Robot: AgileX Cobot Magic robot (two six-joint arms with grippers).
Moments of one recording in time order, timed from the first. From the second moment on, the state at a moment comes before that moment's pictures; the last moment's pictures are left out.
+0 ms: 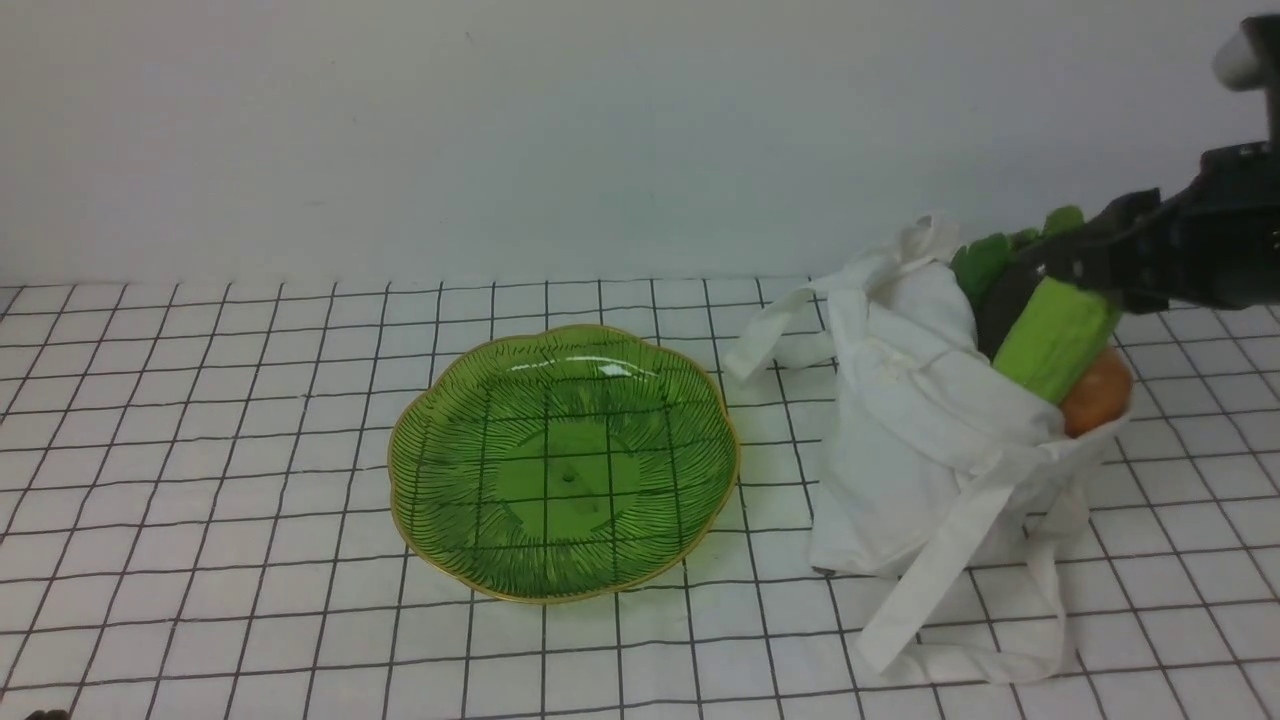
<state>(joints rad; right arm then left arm) 0.06 1.35 -1.04 0.61 0.59 -0.66 -0.01 -0.01 0.03 -0.02 0.37 -0.01</state>
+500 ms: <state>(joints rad) 0.06 1.15 -1.16 0.68 0.69 -0.66 -0.01 -0.01 0.03 -0.02 0.37 -0.01</state>
